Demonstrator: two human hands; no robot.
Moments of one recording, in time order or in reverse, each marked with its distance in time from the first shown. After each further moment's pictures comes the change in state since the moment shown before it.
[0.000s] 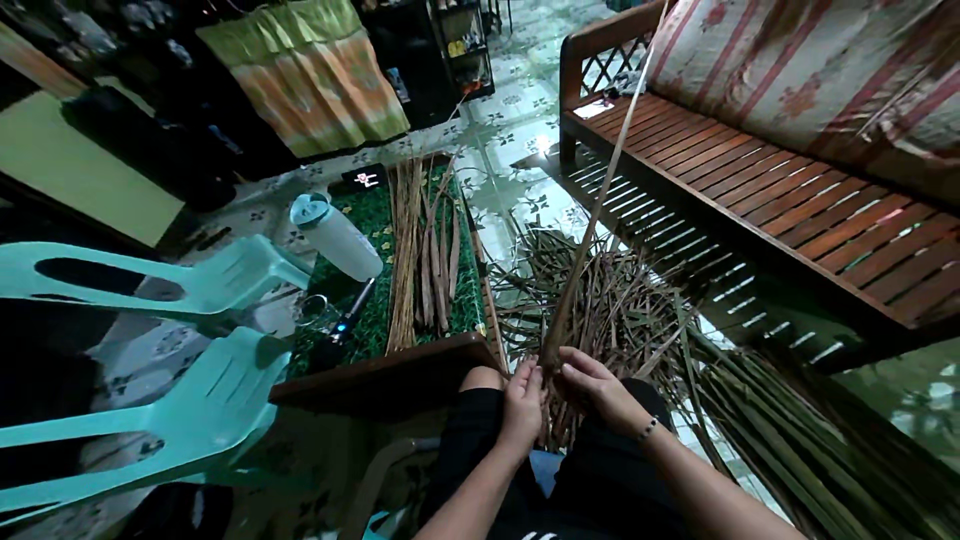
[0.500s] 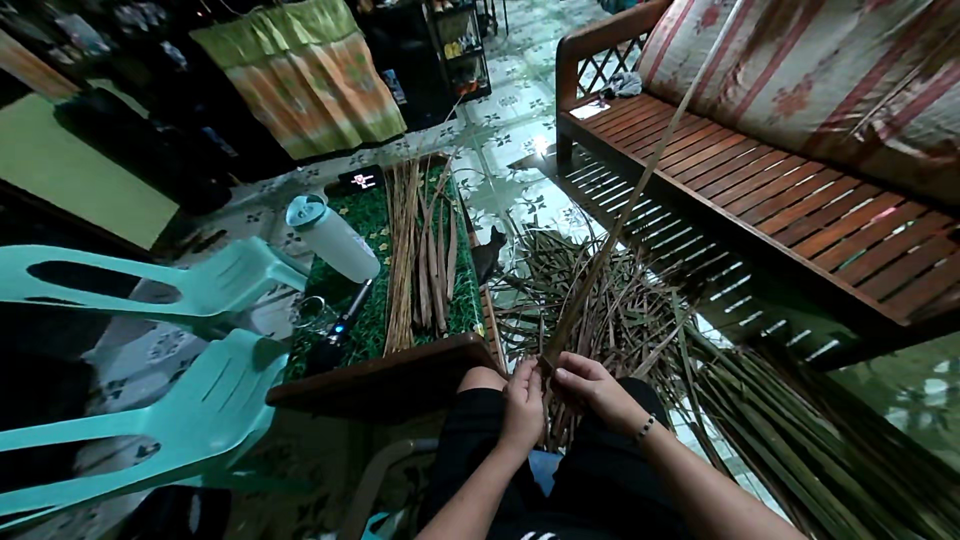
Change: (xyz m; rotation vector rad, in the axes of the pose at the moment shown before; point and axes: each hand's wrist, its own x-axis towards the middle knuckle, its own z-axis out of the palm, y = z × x) left_hand 0.000 -0.007 -0.001 0.232 0.012 0.202; right_hand 0.001 0.004 -0.003 -0.014 -0.020 -0.005
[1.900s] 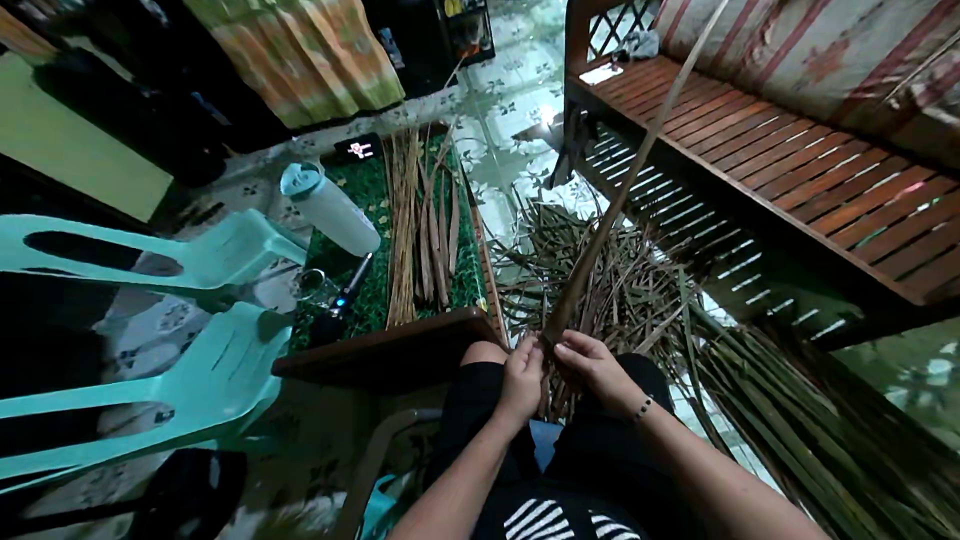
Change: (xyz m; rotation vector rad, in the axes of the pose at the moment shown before) left_hand -0.001 0.019 -0.012 -0.123 -0.106 -0.217; right_hand -0.004 0.000 0.019 0.005 0.099 -0.003
